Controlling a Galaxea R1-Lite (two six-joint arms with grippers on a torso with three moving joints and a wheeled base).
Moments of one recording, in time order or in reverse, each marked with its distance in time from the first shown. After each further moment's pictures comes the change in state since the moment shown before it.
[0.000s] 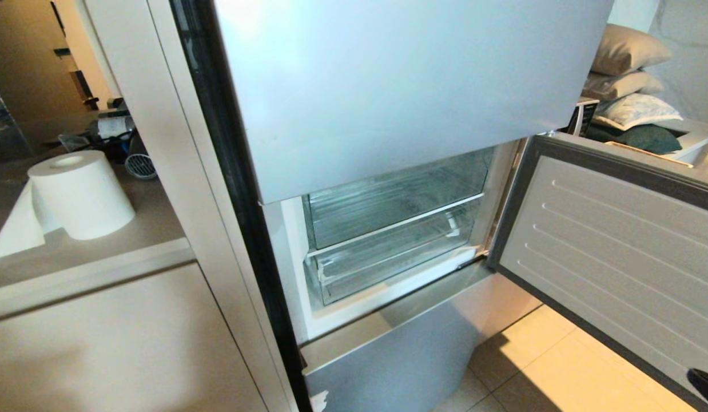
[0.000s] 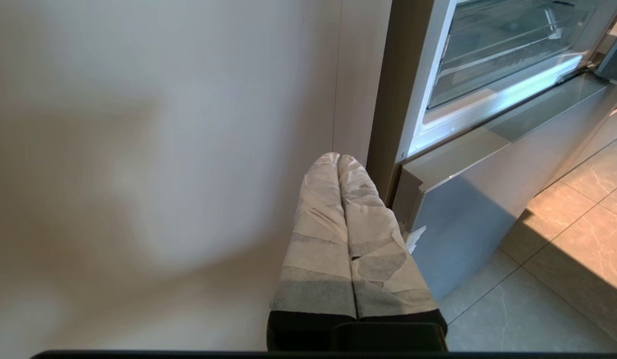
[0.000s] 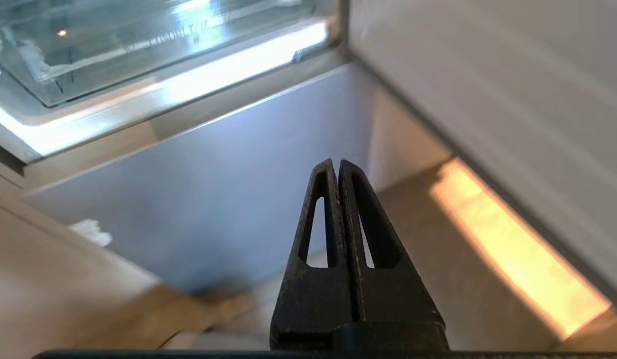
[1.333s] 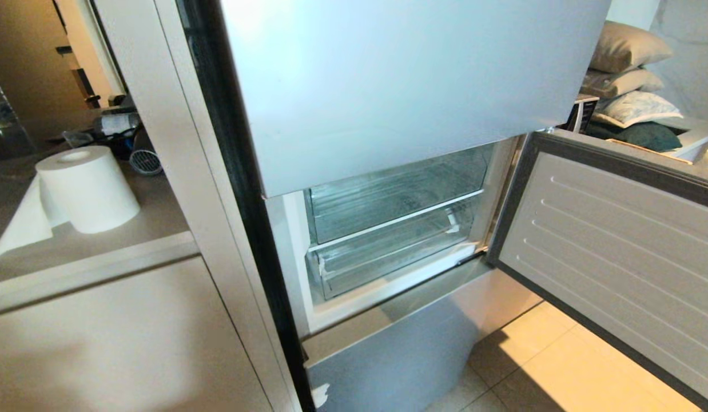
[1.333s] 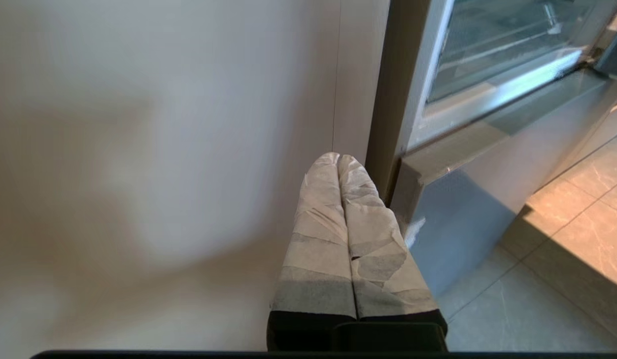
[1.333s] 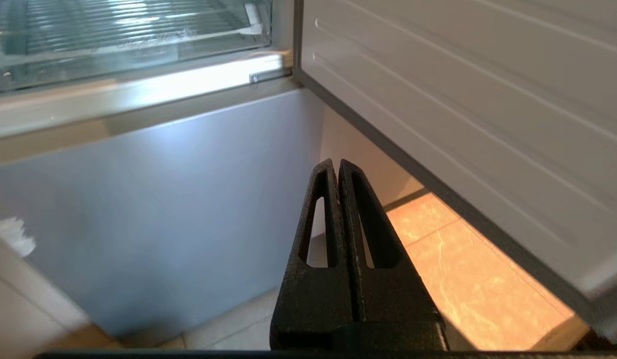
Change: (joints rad) left arm 0.000 0.000 0.000 0.001 0.000 0.002; right arm -0.141 -0.628 0.085 0.364 0.050 -0.126
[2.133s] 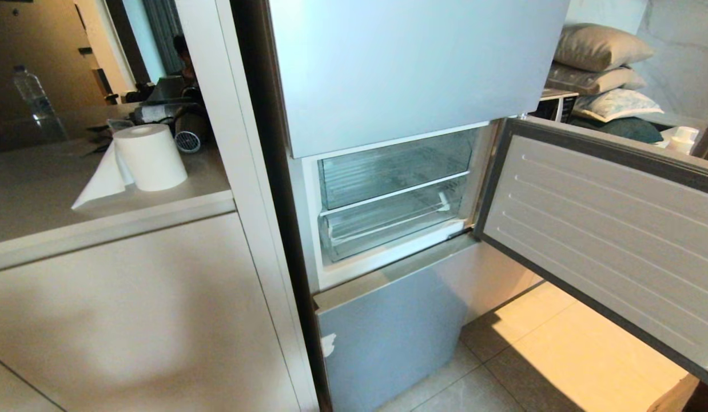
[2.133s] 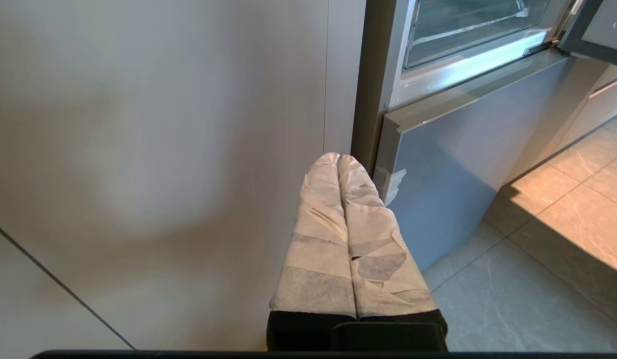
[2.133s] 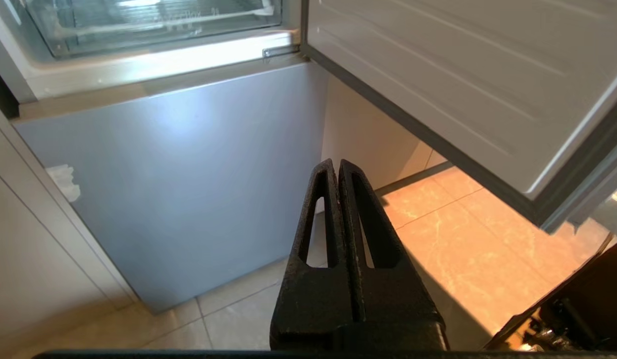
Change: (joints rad) left arm 0.000 0.000 0.000 0.000 0.000 -0.001; right arm 0.000 0.000 -0.002 0.002 0.004 -0.001
